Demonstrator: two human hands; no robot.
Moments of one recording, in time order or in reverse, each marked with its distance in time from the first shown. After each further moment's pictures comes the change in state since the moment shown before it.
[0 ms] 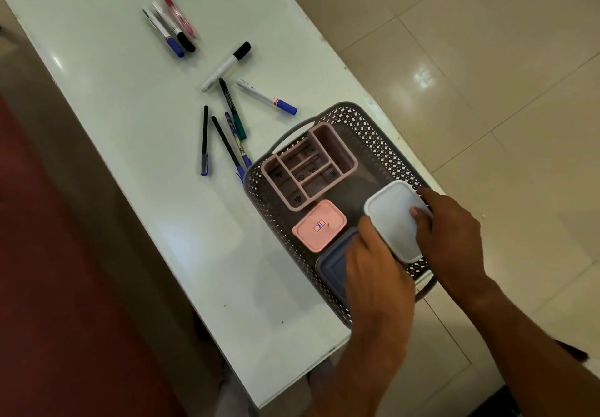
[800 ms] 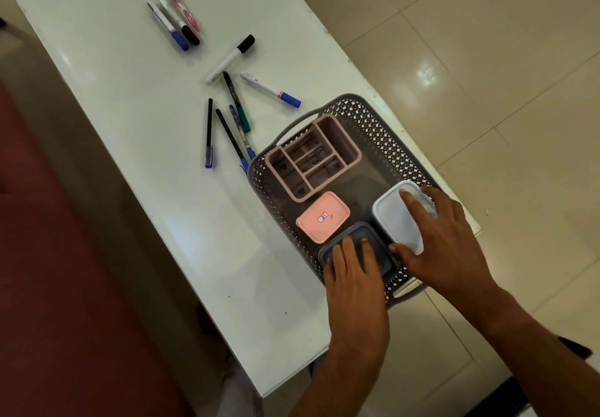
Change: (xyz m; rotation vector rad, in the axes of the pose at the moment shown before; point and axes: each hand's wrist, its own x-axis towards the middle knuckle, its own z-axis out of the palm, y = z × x) left_hand -0.016 -0.056 0.010 0.439 -0.183 0.144; right_hand -0.026 -0.006 -0.015 -0.177 -0.326 -0.162
